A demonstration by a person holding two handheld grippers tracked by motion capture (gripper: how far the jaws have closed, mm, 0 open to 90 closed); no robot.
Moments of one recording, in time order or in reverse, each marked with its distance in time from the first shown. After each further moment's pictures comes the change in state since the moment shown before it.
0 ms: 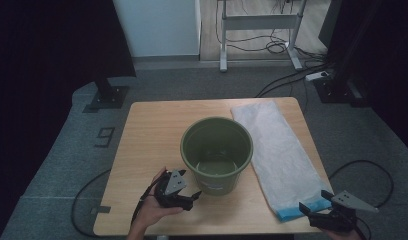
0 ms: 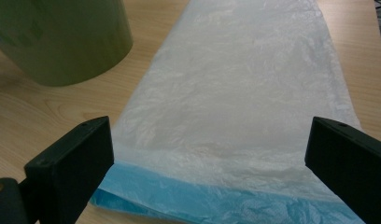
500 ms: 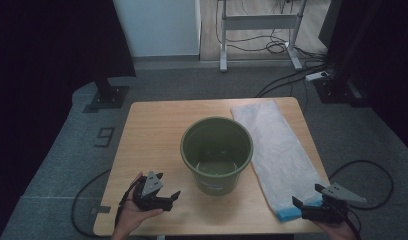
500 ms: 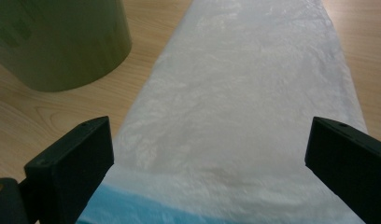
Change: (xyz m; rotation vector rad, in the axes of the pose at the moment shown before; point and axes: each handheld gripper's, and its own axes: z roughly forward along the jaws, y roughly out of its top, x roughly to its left) left arm 0.029 -0.039 -0.027 0.039 0.074 -0.115; right arm 0.009 0.018 0.021 0.031 -0.012 -0.039
